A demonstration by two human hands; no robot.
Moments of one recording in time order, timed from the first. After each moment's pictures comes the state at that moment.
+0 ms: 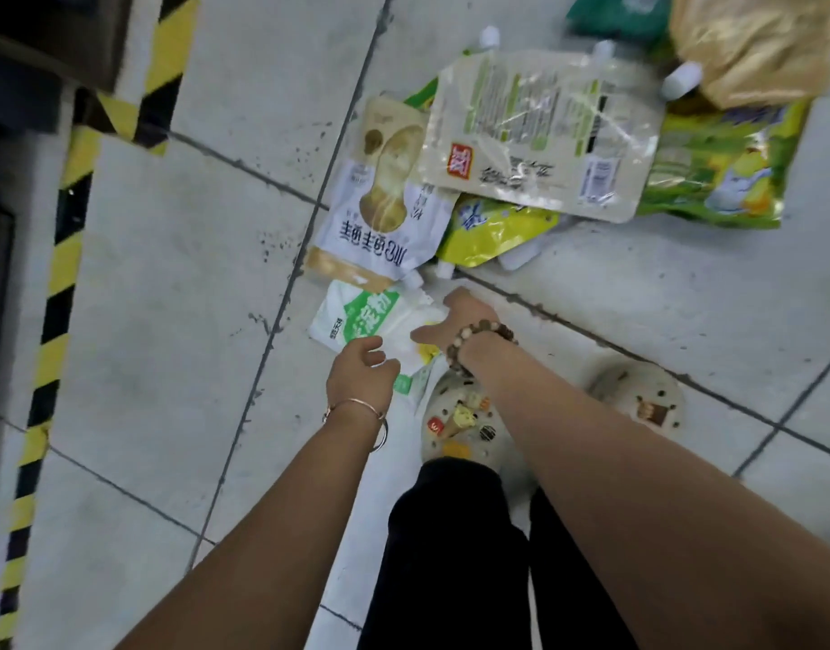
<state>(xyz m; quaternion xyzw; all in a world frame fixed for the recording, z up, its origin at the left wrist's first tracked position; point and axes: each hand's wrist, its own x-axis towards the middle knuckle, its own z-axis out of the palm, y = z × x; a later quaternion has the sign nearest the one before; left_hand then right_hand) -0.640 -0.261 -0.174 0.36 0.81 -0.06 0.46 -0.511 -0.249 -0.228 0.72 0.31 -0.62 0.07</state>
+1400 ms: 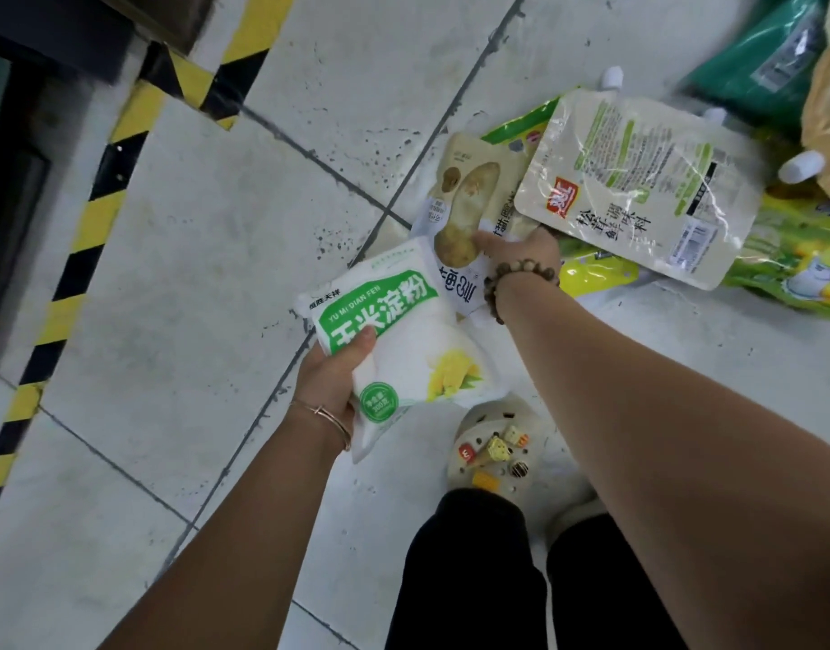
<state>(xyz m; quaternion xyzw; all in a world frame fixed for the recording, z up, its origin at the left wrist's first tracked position) -0.705 -0.217 -0.162 0.08 0.74 0.27 0.61 -0.519 -0.148 -0.228 0.84 0.05 -0.51 -0.18</state>
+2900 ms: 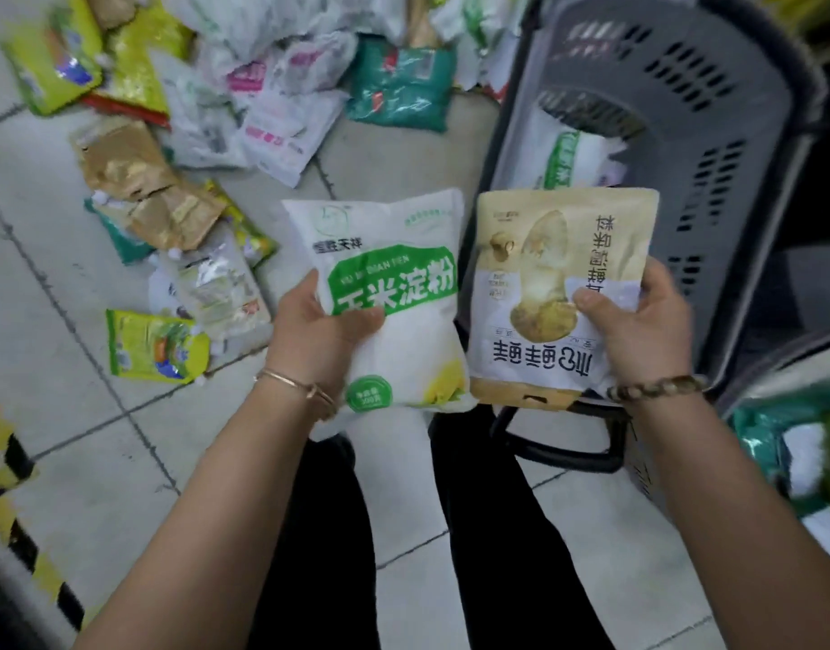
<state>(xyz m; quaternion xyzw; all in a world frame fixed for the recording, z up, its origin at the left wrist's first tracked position) -0.315 -0.457 0.218 0.51 0.41 -0.10 0.74 -0.248 -0.694 0.222 0.84 -0.23 -0.17 -0.46</state>
